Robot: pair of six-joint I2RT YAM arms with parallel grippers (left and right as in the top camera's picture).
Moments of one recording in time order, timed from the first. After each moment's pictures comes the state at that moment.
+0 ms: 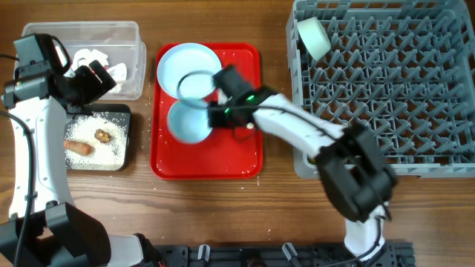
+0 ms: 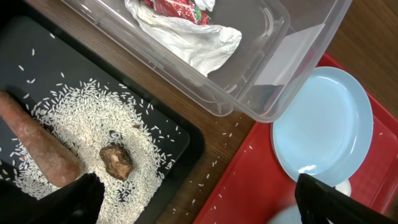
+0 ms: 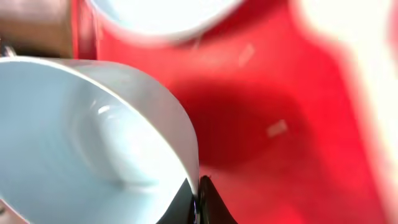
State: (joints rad) left arm 0.31 1.59 1.40 -0.92 0.10 -0.35; right arm 0.65 2.01 1.43 -0.47 -0.31 0.62
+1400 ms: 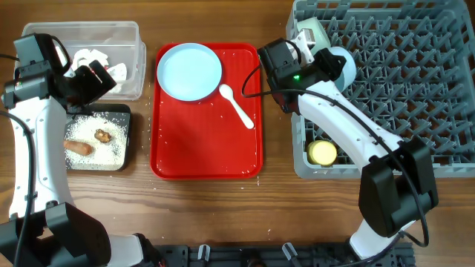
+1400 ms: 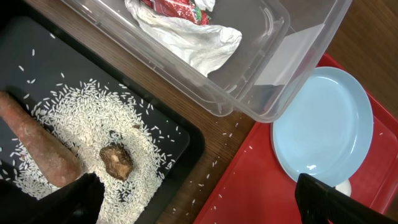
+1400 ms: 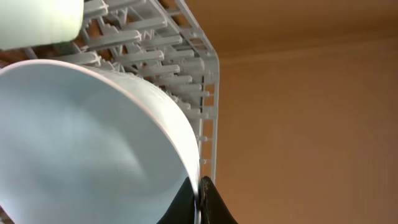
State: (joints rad) left arm 0.31 1.59 1.40 -0.92 0.10 -0.35; right arm 0.49 1.85 1.41 -0.67 1.23 -0.30
